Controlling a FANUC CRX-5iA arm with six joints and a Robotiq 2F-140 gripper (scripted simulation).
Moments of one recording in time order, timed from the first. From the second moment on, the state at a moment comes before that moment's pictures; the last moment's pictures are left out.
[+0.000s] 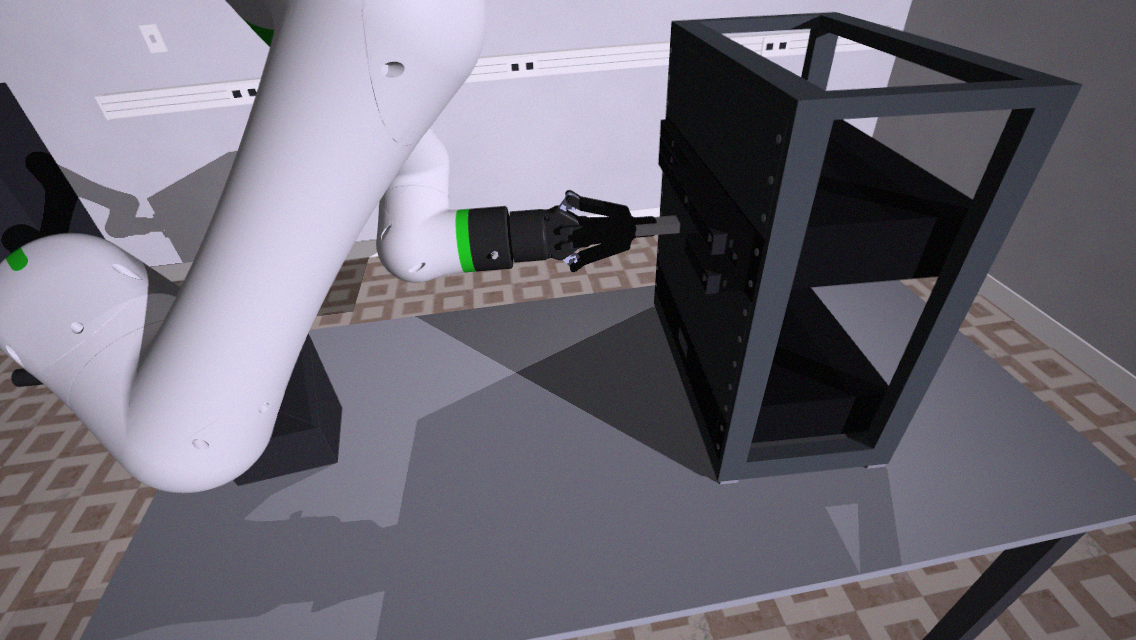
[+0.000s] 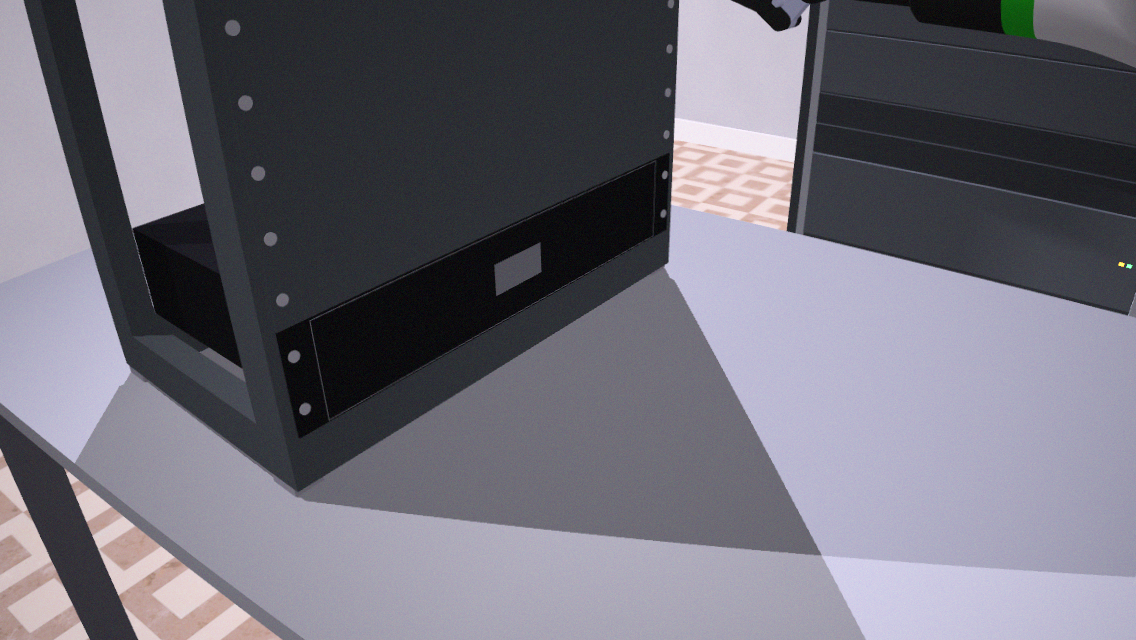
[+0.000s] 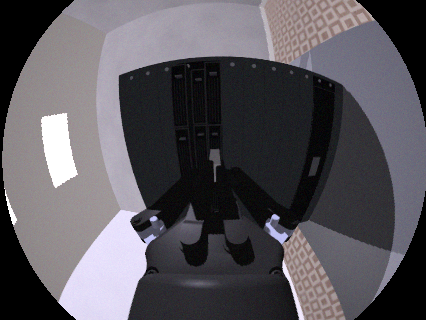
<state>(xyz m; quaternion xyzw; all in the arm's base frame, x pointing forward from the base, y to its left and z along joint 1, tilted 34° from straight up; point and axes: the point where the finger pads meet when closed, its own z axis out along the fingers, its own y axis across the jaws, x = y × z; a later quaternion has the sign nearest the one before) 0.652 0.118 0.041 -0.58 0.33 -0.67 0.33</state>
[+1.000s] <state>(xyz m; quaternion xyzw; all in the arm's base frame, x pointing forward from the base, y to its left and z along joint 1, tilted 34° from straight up) 0.670 0.117 0.043 -0.58 0.33 -0.67 0.33</state>
